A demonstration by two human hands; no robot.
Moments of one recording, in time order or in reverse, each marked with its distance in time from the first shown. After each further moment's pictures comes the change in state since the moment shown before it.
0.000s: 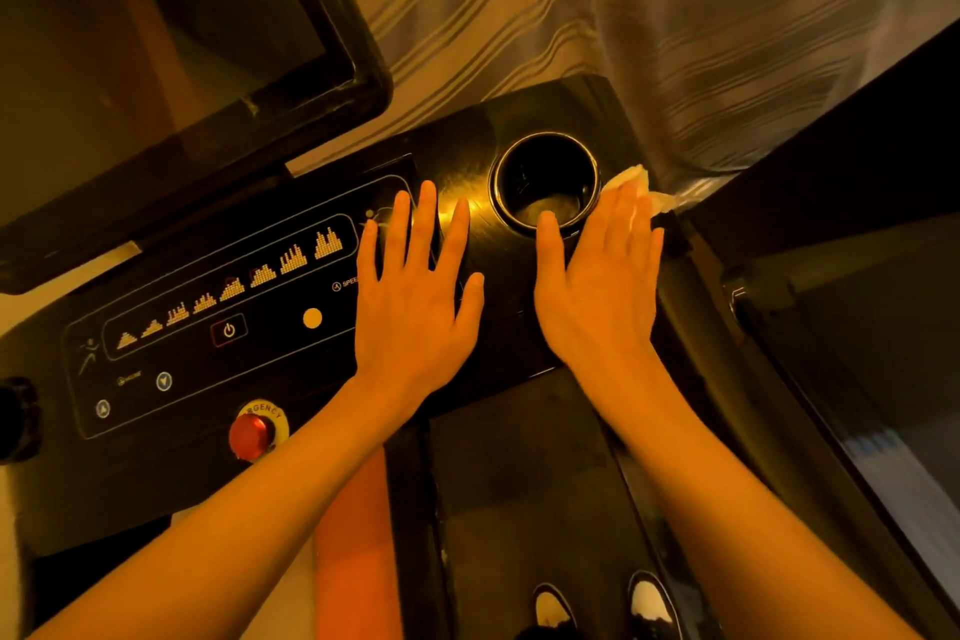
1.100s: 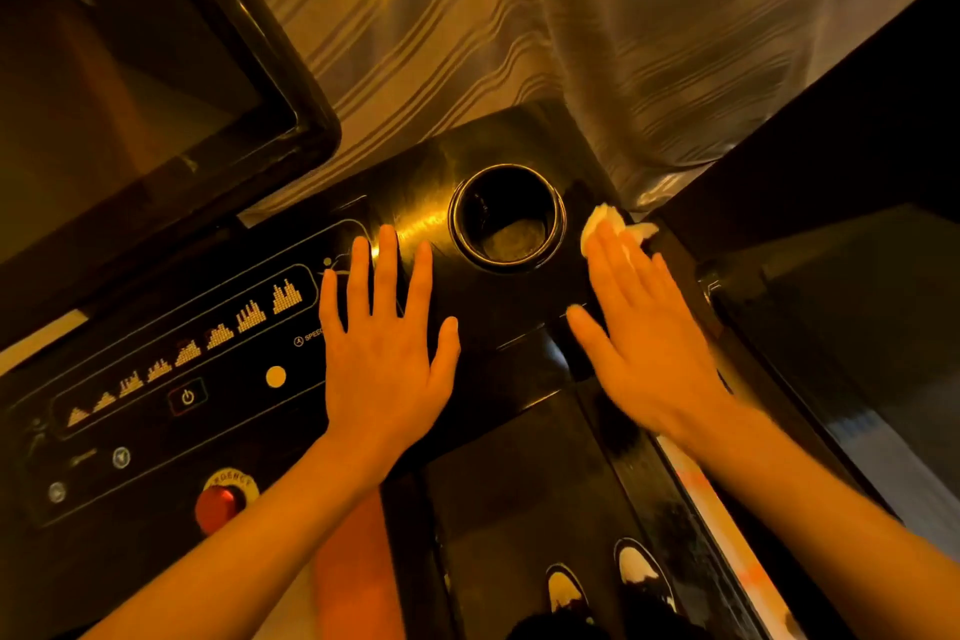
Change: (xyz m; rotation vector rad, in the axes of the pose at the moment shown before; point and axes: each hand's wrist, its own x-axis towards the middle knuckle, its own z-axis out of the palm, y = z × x) left_hand 0.001 0.002 0.001 0.020 -0.012 0.006; right_hand 0.005 0.084 -0.032 -0.052 -0.187 -0.339
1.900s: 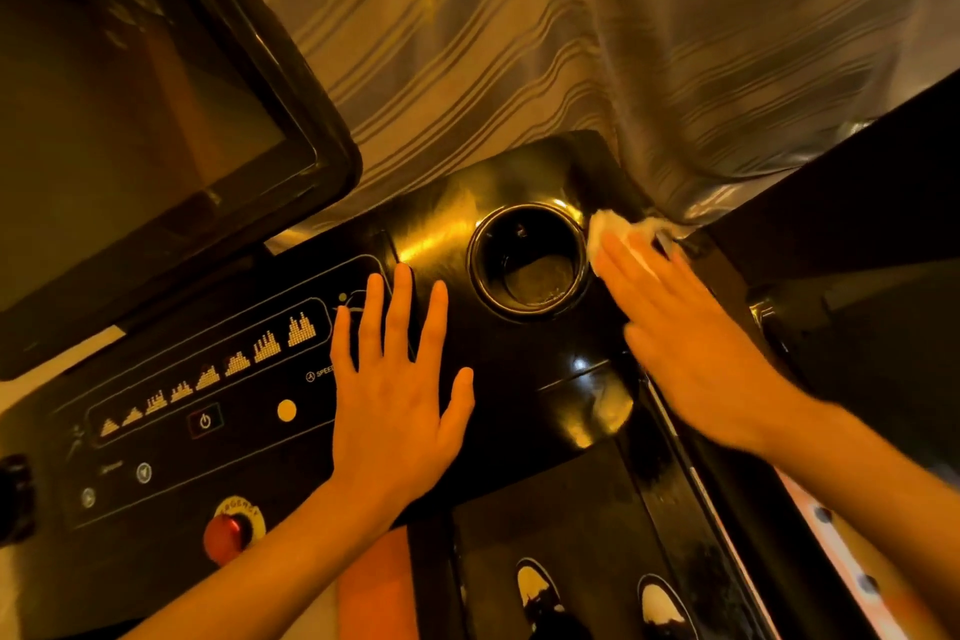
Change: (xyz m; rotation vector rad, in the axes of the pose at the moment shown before) left_hand 0.001 0.002 -0.004 -0.014 -0.009 -0.009; right_hand 0.046 0.044 -0.021 -0.047 -0.072 -0.398
